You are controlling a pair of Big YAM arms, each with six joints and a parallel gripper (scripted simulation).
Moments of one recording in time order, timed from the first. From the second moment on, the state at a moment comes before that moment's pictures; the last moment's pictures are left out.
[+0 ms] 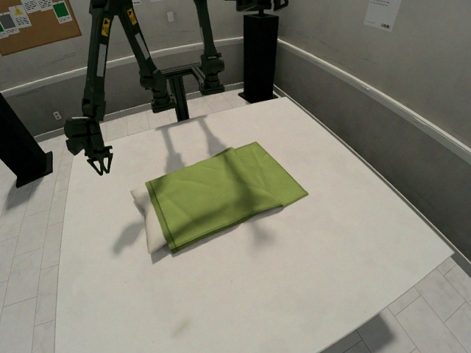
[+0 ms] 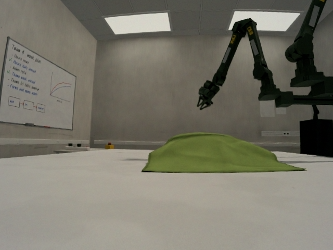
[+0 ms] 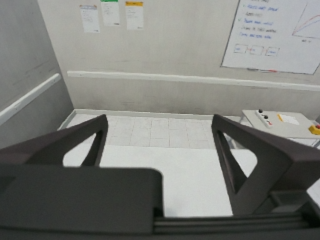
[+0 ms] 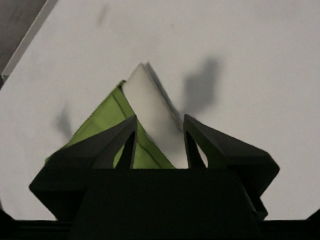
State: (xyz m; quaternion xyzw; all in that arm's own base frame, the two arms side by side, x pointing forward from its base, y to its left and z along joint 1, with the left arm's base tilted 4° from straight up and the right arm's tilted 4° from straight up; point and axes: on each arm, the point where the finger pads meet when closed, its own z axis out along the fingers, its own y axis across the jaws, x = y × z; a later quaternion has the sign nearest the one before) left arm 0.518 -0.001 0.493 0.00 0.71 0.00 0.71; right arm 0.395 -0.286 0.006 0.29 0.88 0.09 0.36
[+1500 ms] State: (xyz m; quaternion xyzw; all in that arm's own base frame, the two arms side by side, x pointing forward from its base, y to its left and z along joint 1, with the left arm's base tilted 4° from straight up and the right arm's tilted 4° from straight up) left arm 0.519 -0.001 0.493 0.00 0.71 0.00 0.71; right arm 0.210 -0.277 -0.190 0.54 0.76 0.27 0.24
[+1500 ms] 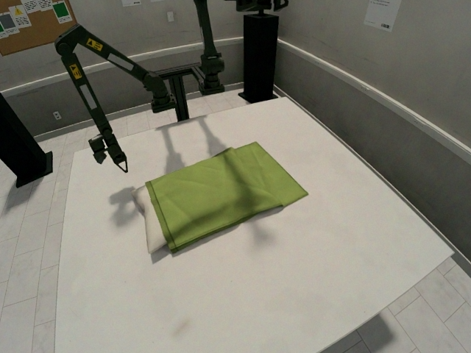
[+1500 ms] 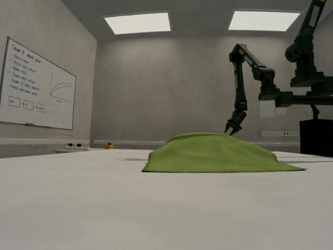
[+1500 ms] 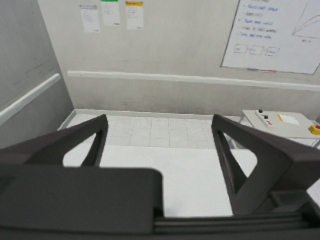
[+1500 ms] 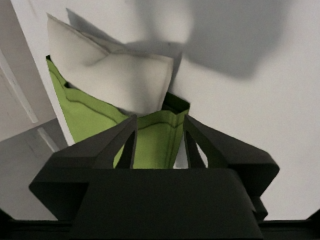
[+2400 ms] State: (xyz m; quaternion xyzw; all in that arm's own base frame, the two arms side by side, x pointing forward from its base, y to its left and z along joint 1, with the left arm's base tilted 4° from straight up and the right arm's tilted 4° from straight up) left arm 0.519 -0.001 0.493 0.00 0.71 0.00 0.71; right arm 0.234 -0.270 -0.217 0.54 0.76 0.27 0.23
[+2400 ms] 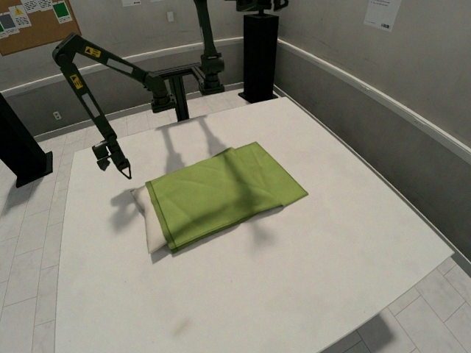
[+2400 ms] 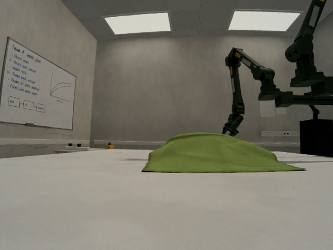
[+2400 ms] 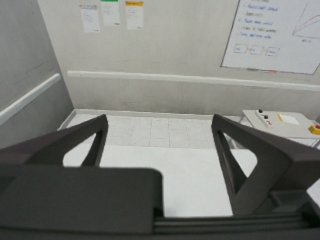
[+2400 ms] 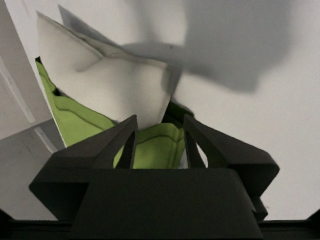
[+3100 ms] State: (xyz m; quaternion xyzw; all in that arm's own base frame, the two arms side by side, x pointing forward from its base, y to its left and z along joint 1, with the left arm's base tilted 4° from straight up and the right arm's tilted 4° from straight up) left arm 0.519 -0.001 0.493 0.00 0.71 0.00 0.71; right arm 0.250 -0.269 -0.234 0.54 0.76 0.27 0.24
